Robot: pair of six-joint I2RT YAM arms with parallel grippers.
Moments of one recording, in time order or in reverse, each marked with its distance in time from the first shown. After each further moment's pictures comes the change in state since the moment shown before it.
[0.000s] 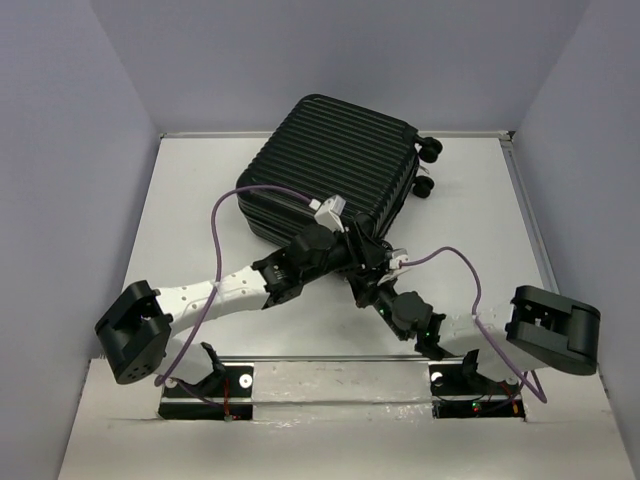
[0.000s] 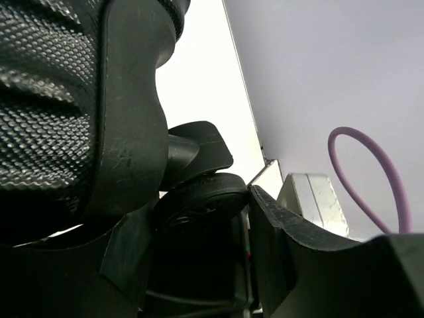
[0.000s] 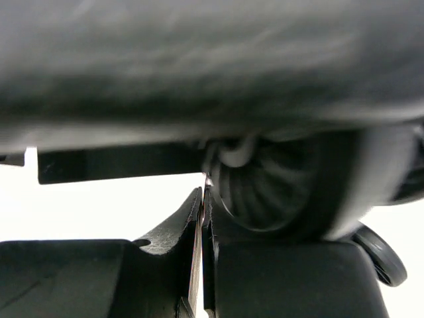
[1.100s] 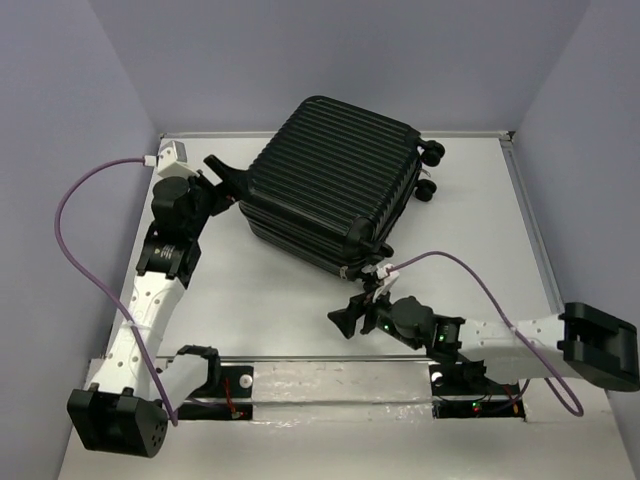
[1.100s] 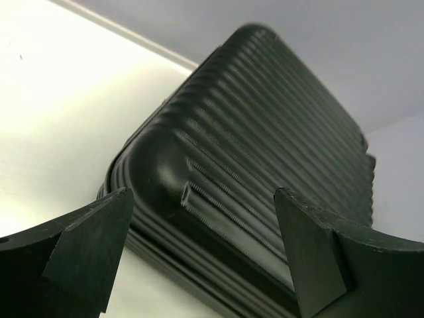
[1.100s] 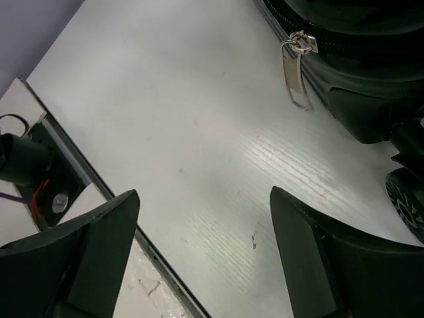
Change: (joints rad) left arm 0.843 -0.391 0.100 -0.379 0.045 0.375; right arm 0.091 -0.190 0.034 -0.429 -0.168 0.117
